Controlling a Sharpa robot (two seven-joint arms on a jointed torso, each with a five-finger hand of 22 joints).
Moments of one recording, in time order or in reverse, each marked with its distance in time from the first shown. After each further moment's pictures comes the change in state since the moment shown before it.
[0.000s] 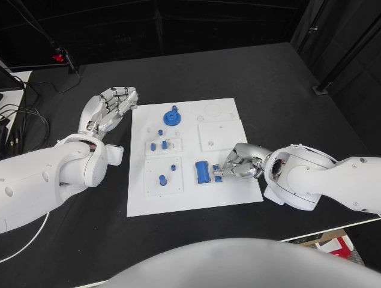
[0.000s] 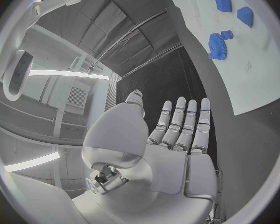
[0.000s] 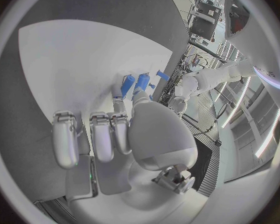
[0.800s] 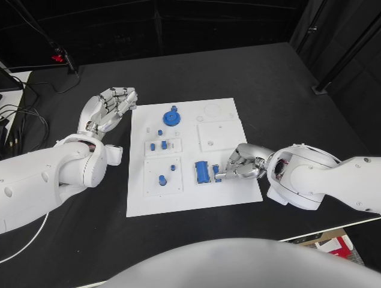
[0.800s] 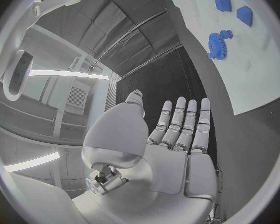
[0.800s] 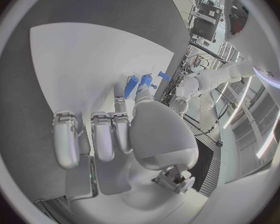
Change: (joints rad) left arm -0.001 0.001 0.000 -0.004 0.000 0.001 0.000; left_hand 0.000 0.000 -0.003 -0.003 0.000 0.000 0.000 0.004 -0.001 0.000 0.000 0.004 -0.001 0.000 0.000 0.008 -0.003 0.000 0.000 0.000 0.000 -0.001; right arm 0.000 -0.020 0.000 0.005 0.003 0.025 0.000; right_hand -0.008 -0.028 -0.082 -0.003 -0.132 -0.017 -0.038 0.180 0.117 0.000 -0.018 0.000 0.000 0.001 -0.019 0.000 0.000 0.000 0.001 -0.015 0.000 0.000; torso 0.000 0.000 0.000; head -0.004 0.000
